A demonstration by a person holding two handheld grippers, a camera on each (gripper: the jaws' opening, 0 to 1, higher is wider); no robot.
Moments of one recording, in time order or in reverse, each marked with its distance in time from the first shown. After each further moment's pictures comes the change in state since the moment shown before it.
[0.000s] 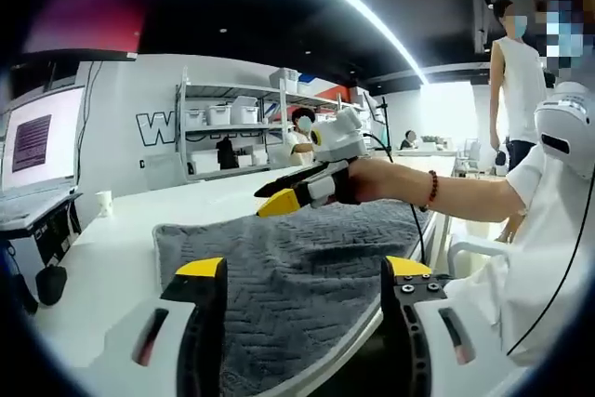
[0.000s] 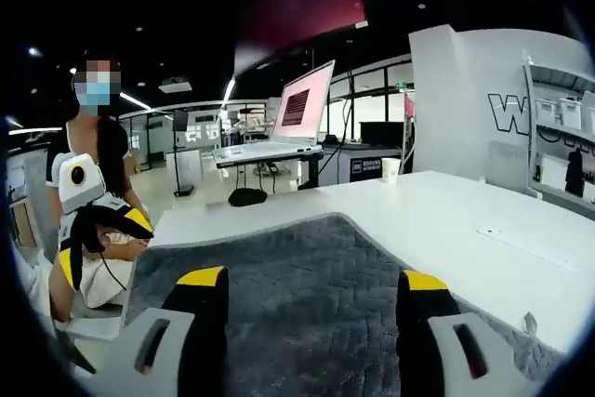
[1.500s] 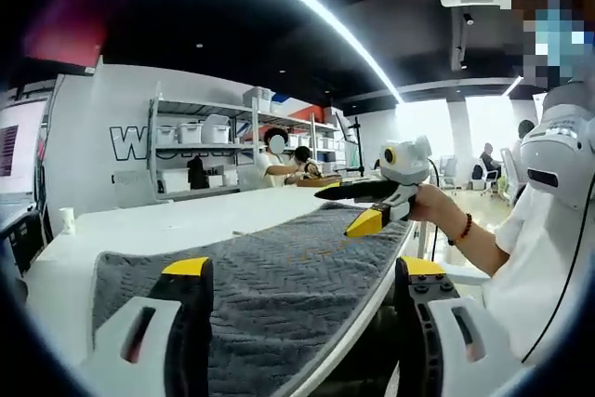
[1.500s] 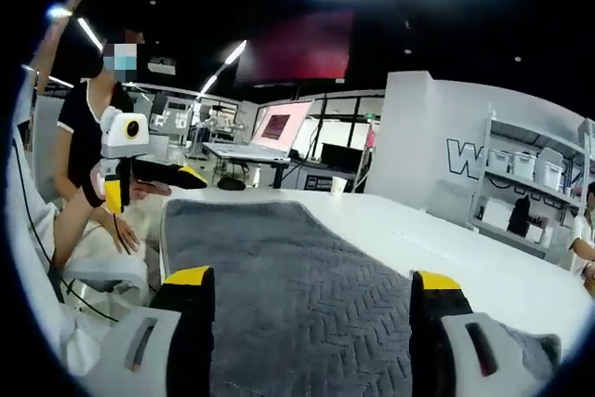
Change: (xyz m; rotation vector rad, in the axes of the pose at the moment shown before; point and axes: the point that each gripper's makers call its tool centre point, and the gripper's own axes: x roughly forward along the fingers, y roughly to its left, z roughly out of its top) left arm 0.043 -0.090 0.041 0.007 -0.112 -0.156; right arm -0.218 0.010 -0.032 -0.192 -0.077 -0.264
